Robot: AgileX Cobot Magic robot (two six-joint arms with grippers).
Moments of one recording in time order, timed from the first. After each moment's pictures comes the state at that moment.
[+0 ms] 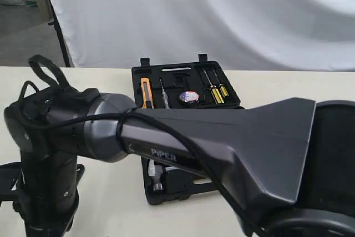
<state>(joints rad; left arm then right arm) 0.13 0.00 -0.01 0.02 0.10 -0.31 1.25 2.28 -1.91 0.17 1.09 -0.73</state>
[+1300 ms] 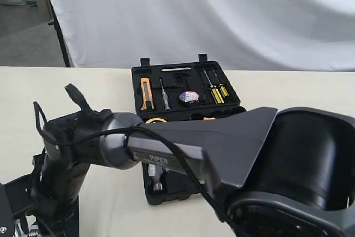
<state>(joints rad) 0.13 0.00 -0.01 0.02 0.10 -0.31 1.18 2.38 -1.87 0.32 0.80 -1.37</state>
